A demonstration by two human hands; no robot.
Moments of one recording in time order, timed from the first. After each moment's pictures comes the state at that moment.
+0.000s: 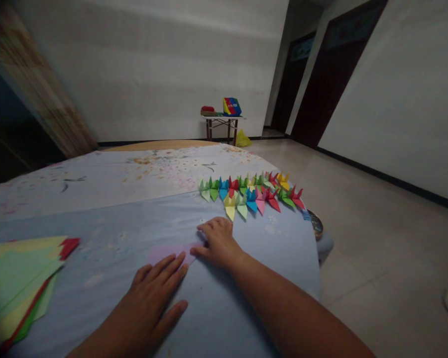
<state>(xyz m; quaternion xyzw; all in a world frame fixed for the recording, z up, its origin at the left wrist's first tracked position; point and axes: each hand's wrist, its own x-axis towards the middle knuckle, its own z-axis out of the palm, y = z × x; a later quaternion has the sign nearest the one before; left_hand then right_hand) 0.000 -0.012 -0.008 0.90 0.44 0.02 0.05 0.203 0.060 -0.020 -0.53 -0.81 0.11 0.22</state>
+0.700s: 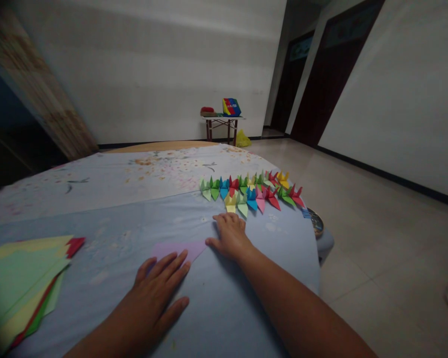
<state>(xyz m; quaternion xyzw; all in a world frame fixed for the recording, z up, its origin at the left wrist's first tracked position) -0.004 -0.012 -0.006 0.90 0.43 0.03 0.05 0.226 0.062 -0.017 -0.63 -0.75 0.12 0.17</state>
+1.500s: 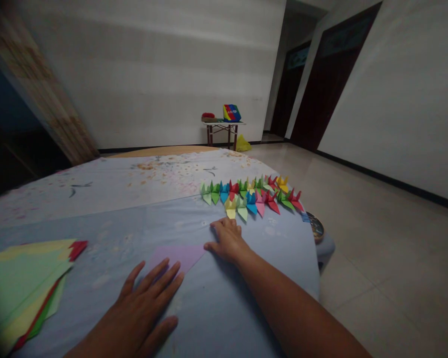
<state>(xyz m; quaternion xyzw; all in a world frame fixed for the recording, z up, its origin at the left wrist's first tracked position) -0.021 -0.023 0.002 0.91 0.41 0.02 0.04 0.219 0.062 -0.015 -0.62 -0.74 0.16 0.17</state>
